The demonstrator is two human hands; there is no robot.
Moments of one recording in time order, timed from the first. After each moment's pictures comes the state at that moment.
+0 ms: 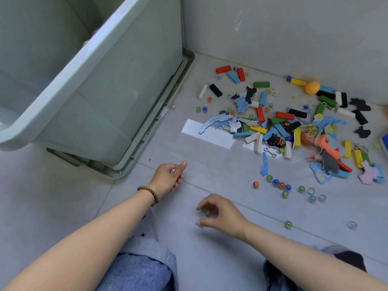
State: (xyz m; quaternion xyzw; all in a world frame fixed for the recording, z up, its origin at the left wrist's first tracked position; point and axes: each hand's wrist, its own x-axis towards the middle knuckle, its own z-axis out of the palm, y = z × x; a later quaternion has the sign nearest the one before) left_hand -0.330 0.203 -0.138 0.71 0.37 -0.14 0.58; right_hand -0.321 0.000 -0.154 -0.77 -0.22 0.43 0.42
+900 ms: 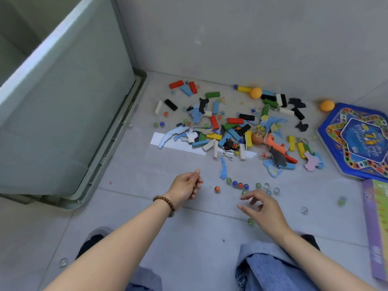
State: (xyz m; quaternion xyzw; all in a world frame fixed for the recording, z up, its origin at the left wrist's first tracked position) left_hand -0.270 0.088 -0.125 0.64 0.31 -0.24 0.67; right_hand -0.278 -0.149 -0.122 -0.88 0.00 0.21 0.42
